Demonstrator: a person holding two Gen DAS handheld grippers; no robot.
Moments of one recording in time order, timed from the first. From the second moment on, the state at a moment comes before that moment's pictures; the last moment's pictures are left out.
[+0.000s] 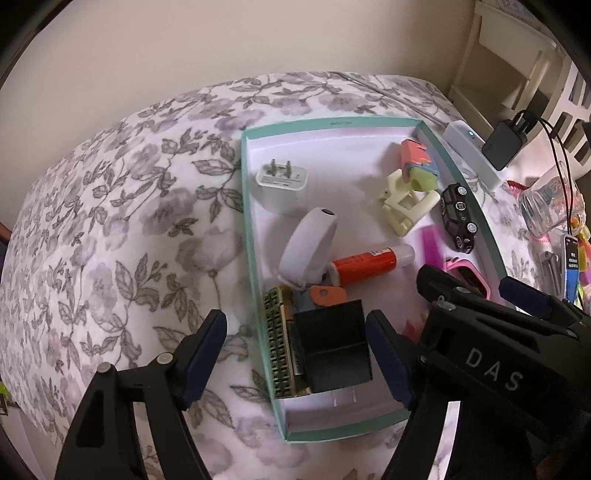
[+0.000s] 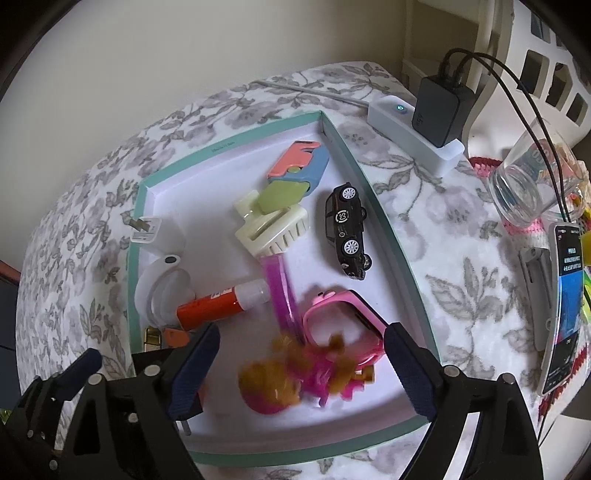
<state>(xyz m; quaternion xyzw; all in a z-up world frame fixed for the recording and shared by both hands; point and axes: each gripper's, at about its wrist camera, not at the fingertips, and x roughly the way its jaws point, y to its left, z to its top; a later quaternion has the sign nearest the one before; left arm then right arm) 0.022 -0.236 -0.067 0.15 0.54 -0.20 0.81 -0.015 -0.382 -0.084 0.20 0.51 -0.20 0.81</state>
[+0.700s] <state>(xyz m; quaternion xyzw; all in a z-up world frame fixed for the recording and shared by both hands) 0.049 -0.156 -0.061 0.09 0.54 -0.08 0.83 -0.018 -0.361 -0.070 0.19 0.49 -0.19 0.83</state>
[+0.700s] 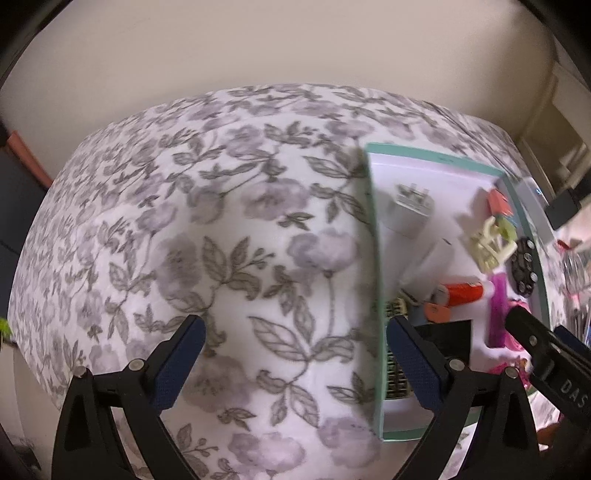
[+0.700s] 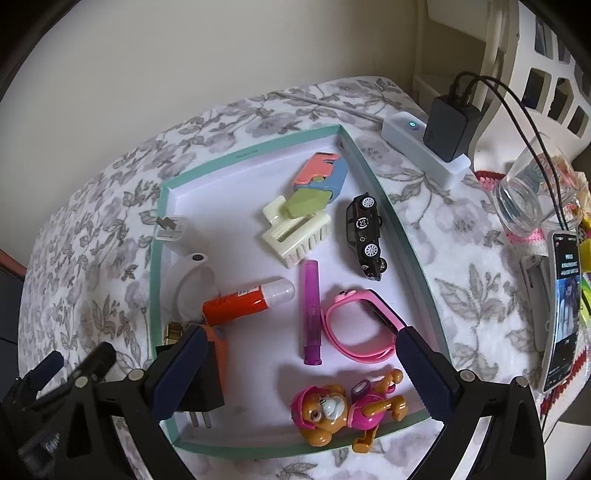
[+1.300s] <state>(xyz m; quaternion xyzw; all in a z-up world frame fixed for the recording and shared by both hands) 0.029 -0.132 -0.041 0.10 0.51 -0.08 0.85 -0.039 -0.323 -0.050 0.15 0.49 -0.17 0.84</state>
